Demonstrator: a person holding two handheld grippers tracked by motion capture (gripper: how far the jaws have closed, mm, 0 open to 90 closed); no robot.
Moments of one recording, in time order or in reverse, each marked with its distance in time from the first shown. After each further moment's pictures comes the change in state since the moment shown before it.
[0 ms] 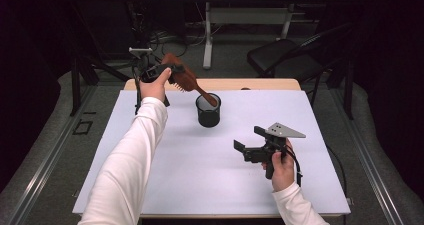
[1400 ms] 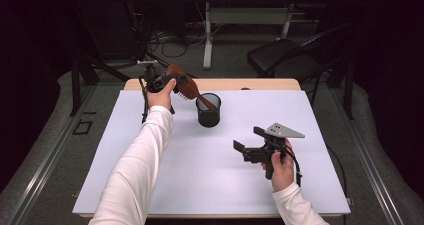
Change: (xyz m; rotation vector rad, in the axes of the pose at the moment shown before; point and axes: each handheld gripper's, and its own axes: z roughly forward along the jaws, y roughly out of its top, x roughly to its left) left arm 0.027 -0.024 0.028 -0.018 0.037 -0.003; right arm 0.000 -0.001 0.002 0.007 -0.003 -0.005
